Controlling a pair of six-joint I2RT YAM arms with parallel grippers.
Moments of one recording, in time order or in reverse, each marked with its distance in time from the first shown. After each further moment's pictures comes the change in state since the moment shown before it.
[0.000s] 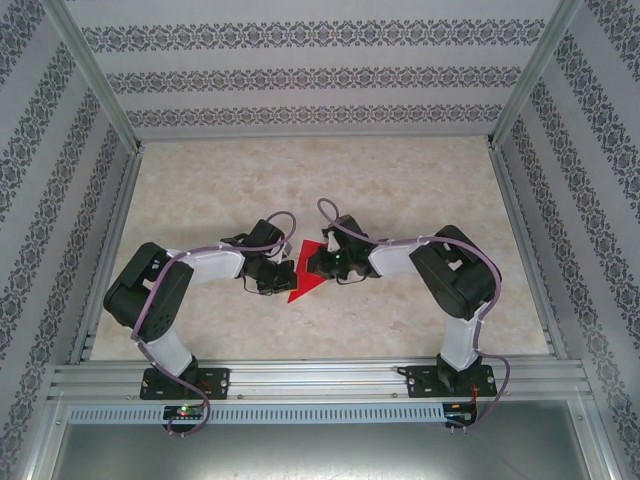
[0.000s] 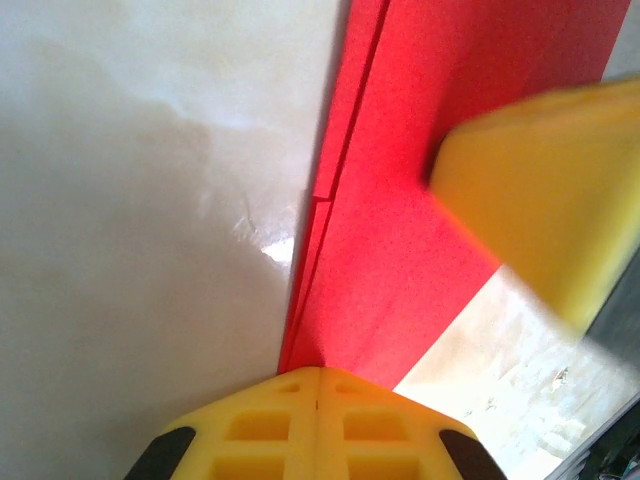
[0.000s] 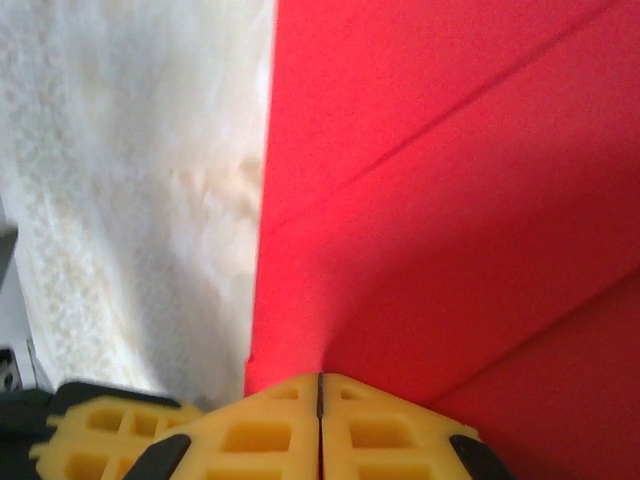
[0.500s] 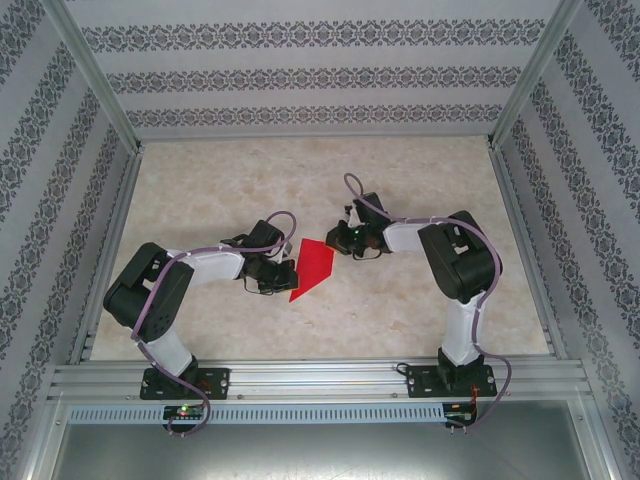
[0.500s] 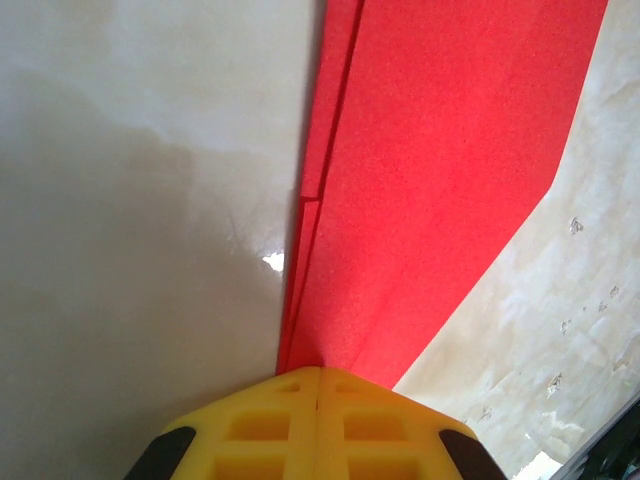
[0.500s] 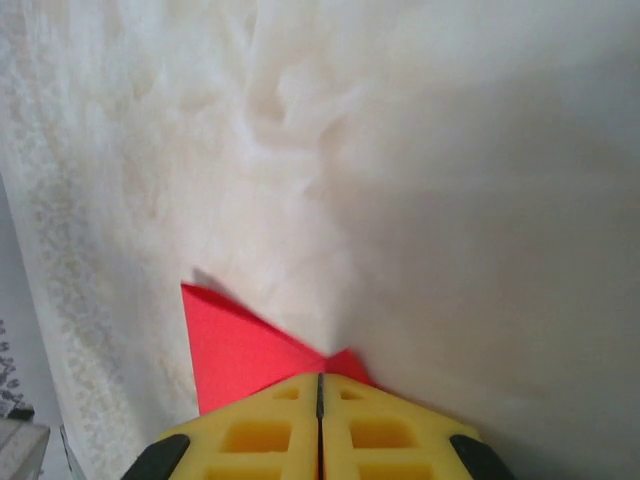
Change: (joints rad) left arm 0.000 0.000 -0.011 0.038 0.001 0.000; right arm -0.209 0.088 0.127 -0.060 -0.064 -0.053
